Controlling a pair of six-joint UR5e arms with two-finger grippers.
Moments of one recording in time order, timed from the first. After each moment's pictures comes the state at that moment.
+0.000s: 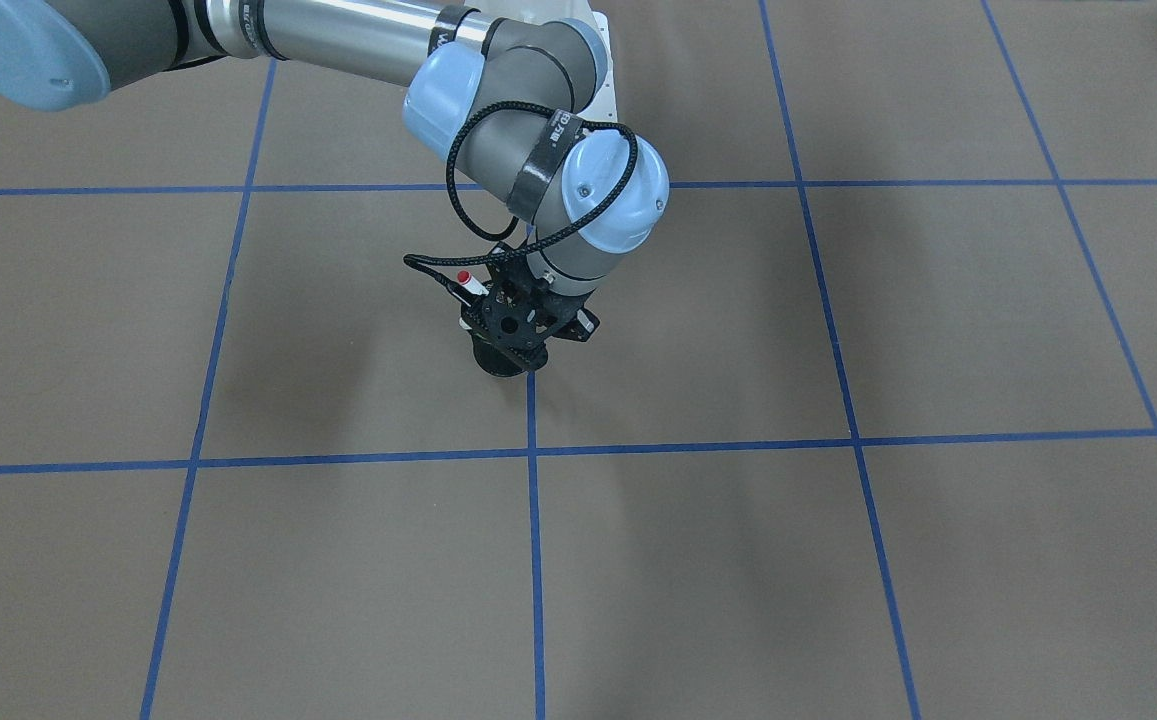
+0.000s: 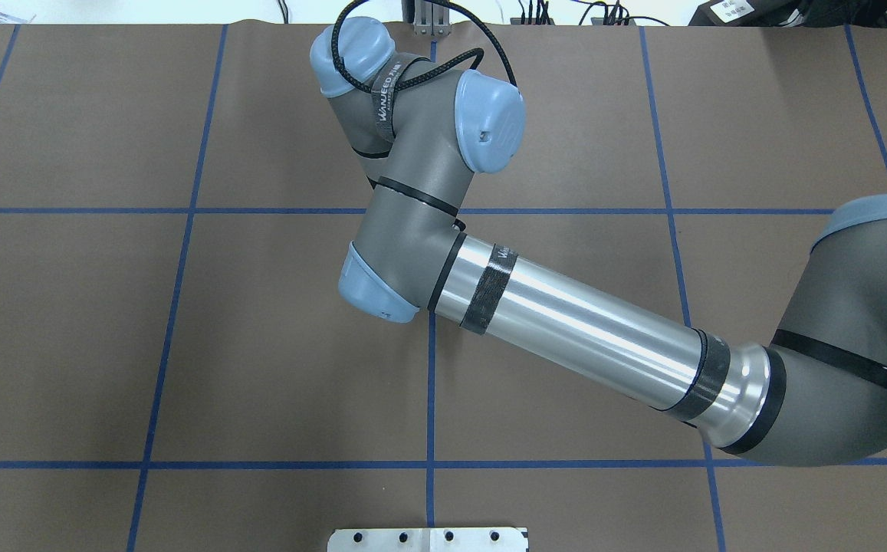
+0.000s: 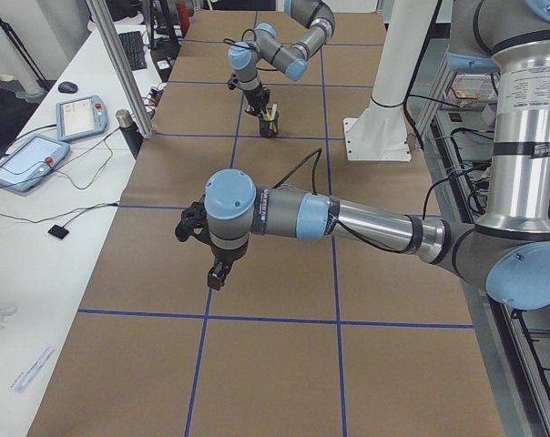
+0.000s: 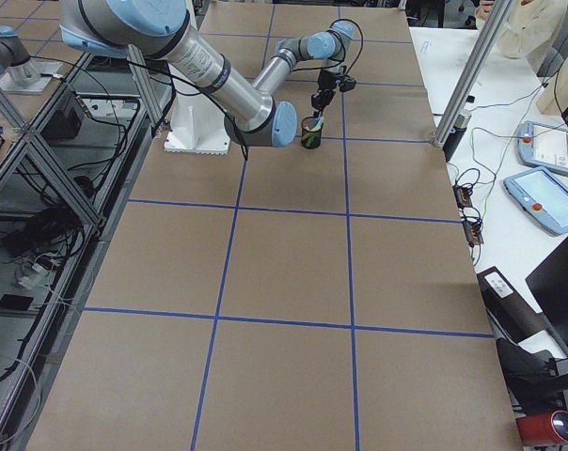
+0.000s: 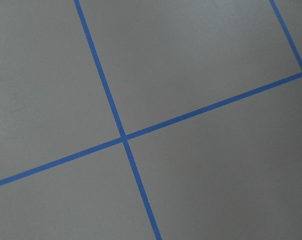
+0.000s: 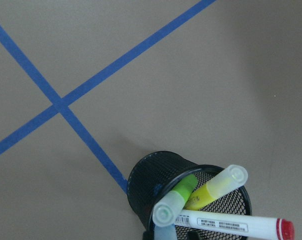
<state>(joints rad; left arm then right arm) -1.66 -1.56 -1.81 -1.48 -2.46 0.31 0.60 -0.42 1.20 -2.00 2.04 1.64</state>
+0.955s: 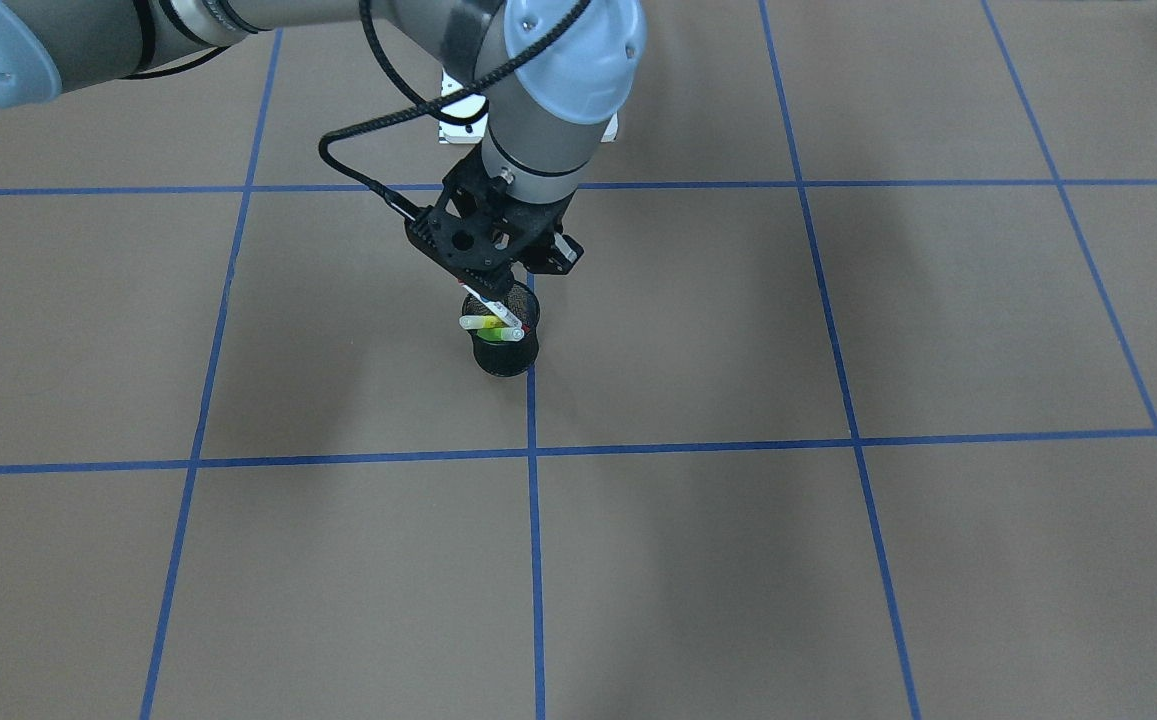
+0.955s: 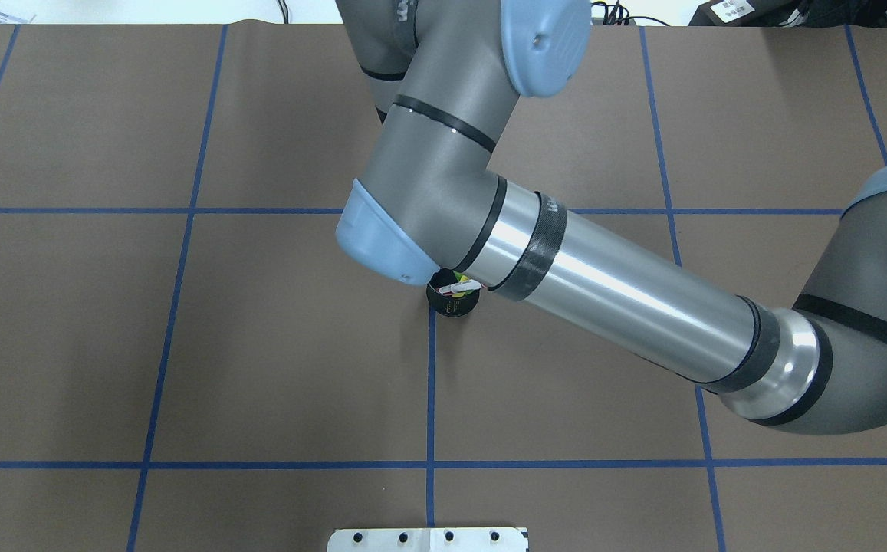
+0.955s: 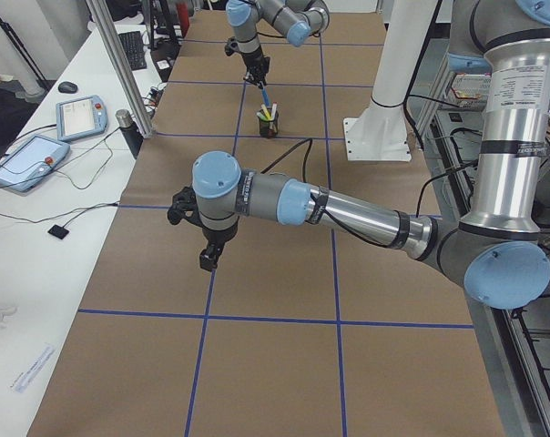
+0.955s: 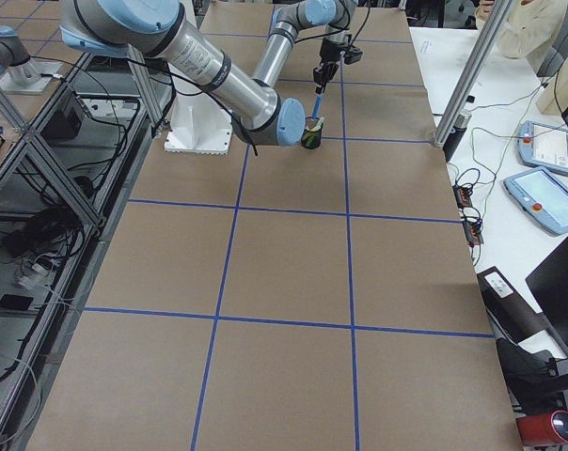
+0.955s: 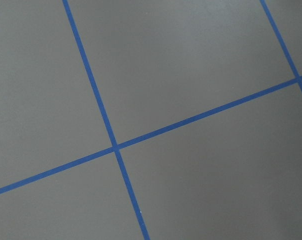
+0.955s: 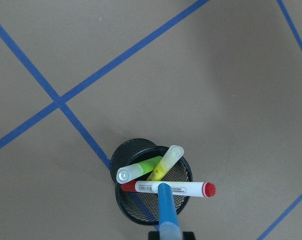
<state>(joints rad) -1.57 -1.63 -1.81 -1.48 -2.46 0.16 0.71 -0.41 1.49 -2.28 2.08 1.52</state>
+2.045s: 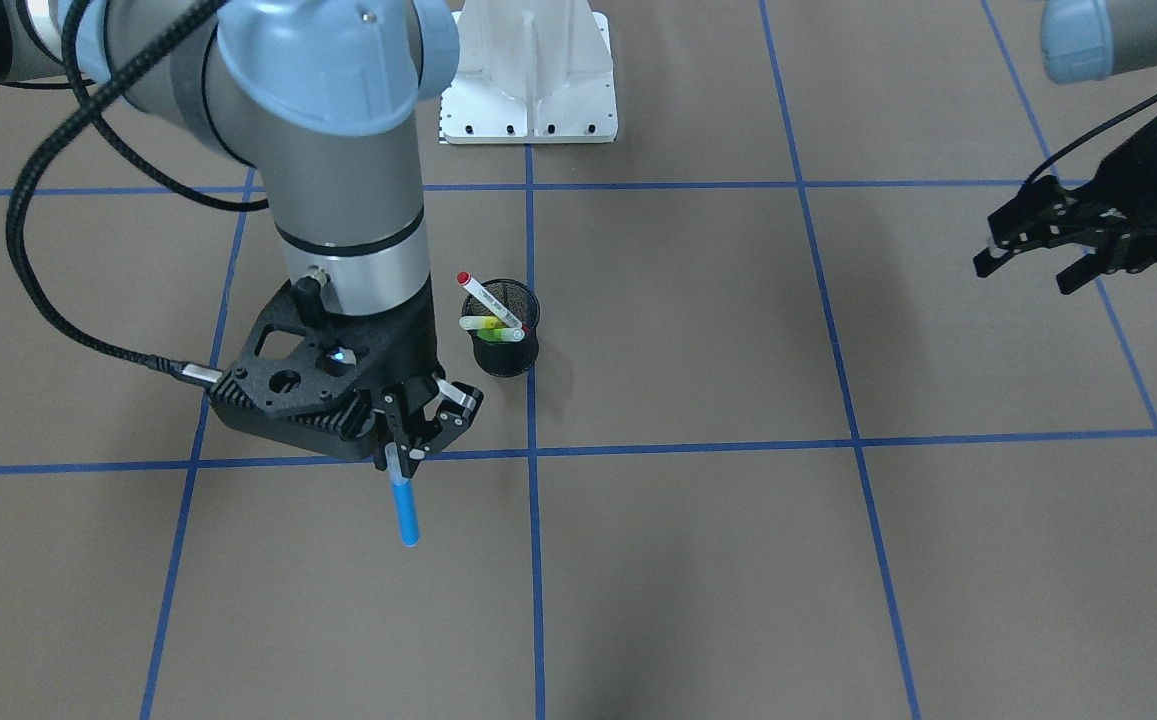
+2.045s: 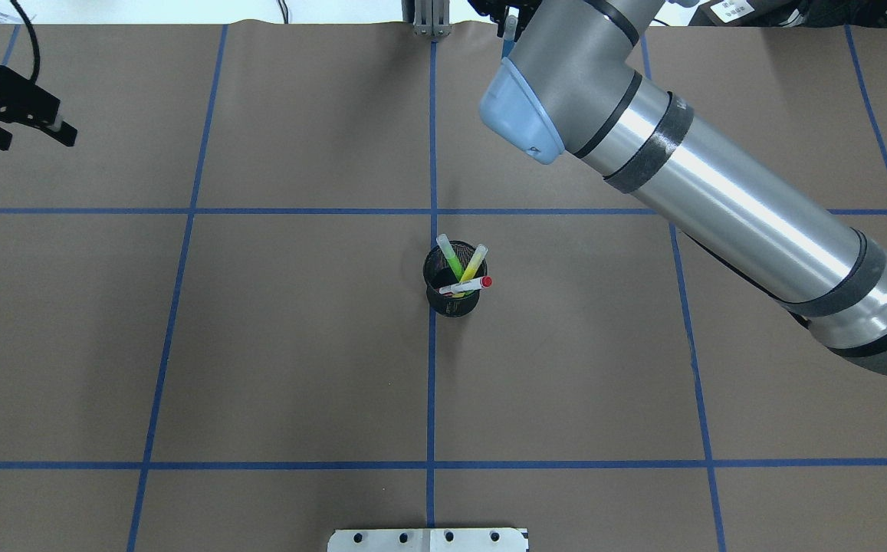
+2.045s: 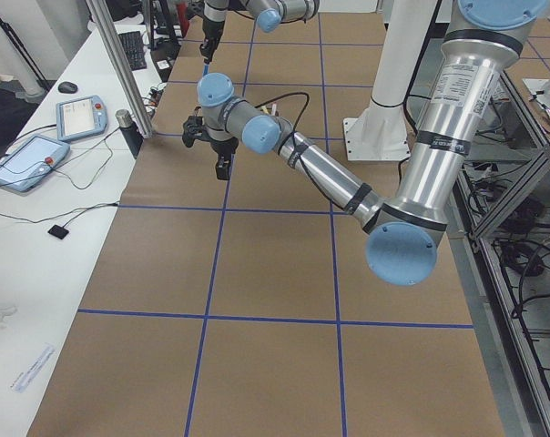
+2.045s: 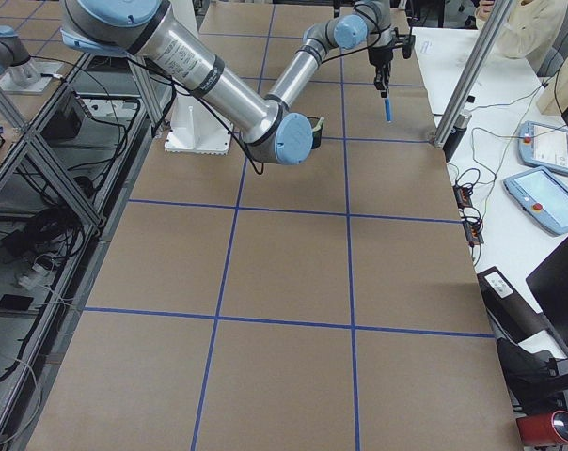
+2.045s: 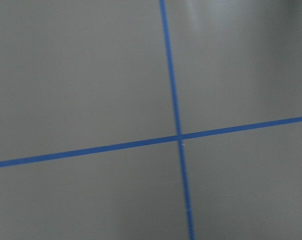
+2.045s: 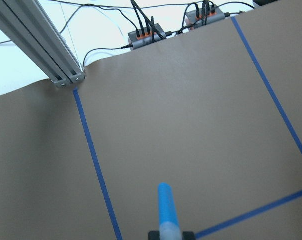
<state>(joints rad) -1.19 -1.88 -1.92 -1.54 -2.45 -0.64 0.88 -0.55 1.40 -1.66 1.83 1.25</state>
